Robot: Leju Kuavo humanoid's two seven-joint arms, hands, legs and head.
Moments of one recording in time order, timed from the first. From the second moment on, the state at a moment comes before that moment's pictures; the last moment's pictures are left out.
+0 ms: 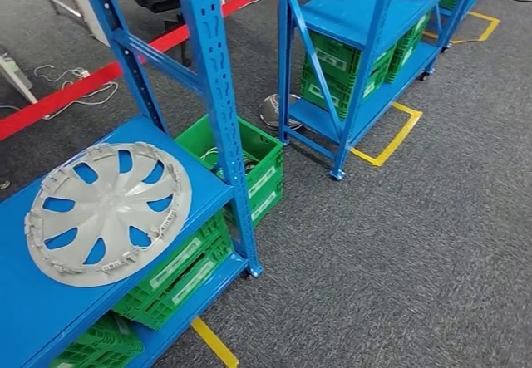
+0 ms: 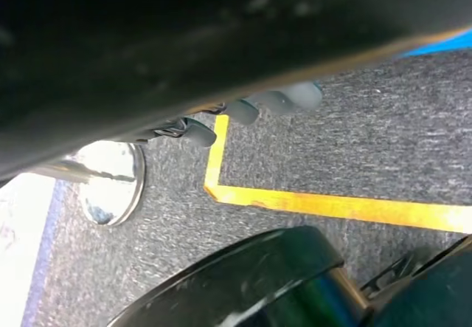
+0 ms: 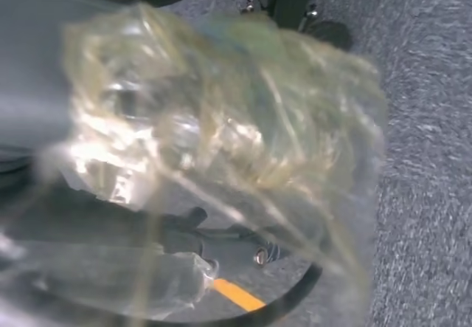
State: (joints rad) left arm -0.02 -0.14 0.48 -0.14 -0.93 0.34 -0.10; right arm -0.03 0.07 1.18 0.00 -1.54 -0.27 -0.33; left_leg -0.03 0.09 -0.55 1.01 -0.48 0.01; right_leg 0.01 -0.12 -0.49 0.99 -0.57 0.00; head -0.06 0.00
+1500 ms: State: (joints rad) left arm -0.03 -0.15 0.48 -0.14 -0.91 0.30 -0.10; right arm -0.04 0.06 1.18 0.00 -1.54 -0.28 -0.33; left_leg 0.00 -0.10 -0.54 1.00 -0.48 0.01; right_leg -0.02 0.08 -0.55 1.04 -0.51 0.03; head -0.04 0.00
